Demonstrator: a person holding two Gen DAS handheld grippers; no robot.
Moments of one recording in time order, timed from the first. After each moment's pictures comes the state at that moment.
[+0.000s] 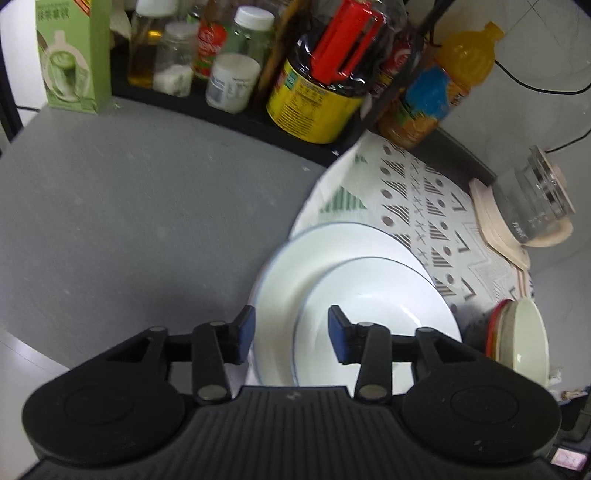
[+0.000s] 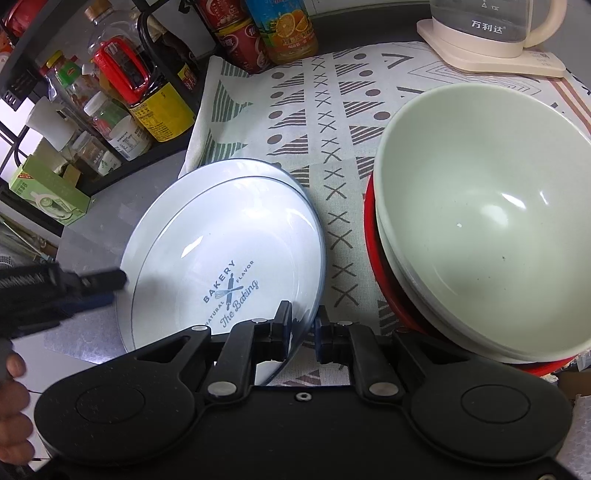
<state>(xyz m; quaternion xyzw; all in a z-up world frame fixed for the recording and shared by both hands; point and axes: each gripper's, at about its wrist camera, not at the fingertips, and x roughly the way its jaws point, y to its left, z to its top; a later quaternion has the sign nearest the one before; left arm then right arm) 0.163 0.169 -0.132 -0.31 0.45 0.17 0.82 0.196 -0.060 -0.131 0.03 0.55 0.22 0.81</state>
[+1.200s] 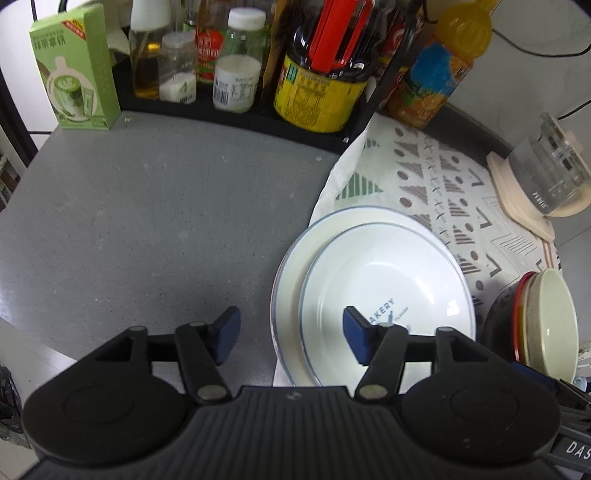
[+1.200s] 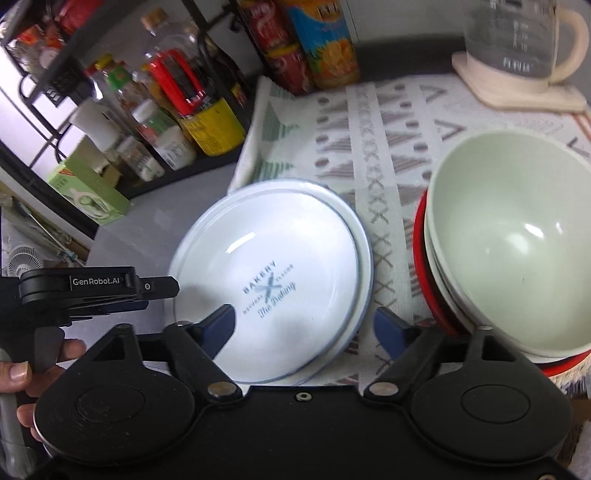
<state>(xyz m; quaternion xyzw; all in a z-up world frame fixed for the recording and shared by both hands) 0.162 0.159 -0.121 -0.25 0.48 0.19 0.82 0.177 -0.051 -0.097 0.03 0.50 0.27 0.82</state>
